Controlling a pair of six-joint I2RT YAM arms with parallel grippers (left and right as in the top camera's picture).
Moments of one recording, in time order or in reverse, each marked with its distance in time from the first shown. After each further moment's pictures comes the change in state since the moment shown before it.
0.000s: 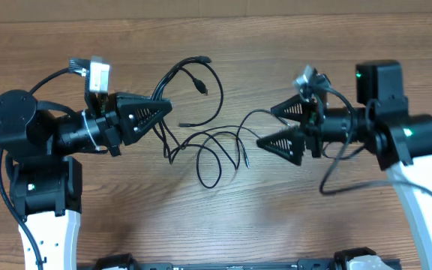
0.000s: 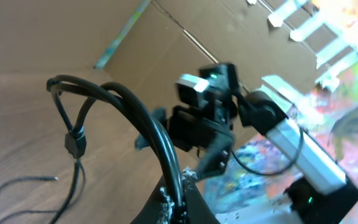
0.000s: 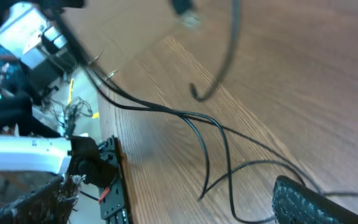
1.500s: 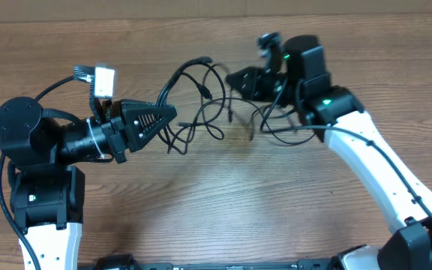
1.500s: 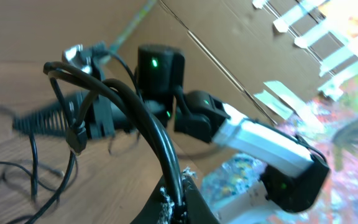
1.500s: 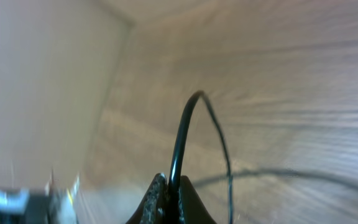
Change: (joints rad) left arm -0.032 -0.050 0.000 -0.096 -0.052 0.005; right arm 0.201 0.330 0.000 0.639 0.503 0.957
